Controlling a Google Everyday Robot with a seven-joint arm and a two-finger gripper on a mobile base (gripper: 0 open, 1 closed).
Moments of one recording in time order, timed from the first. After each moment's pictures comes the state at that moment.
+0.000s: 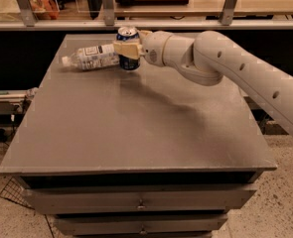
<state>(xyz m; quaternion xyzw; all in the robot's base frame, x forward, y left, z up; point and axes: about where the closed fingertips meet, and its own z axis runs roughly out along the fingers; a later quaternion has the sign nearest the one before) 0.717 0.052 0.923 -0.35 0.64 0.32 0.60</state>
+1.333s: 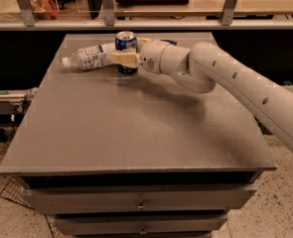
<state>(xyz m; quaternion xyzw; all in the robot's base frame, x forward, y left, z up) 0.725 0.059 0.894 -0.35 0.63 0.33 0.60</state>
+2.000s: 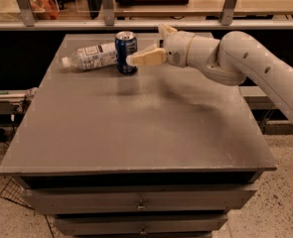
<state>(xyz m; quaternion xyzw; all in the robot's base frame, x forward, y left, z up) 0.705 0.000 0.927 -0.39 0.61 0.32 0.61</state>
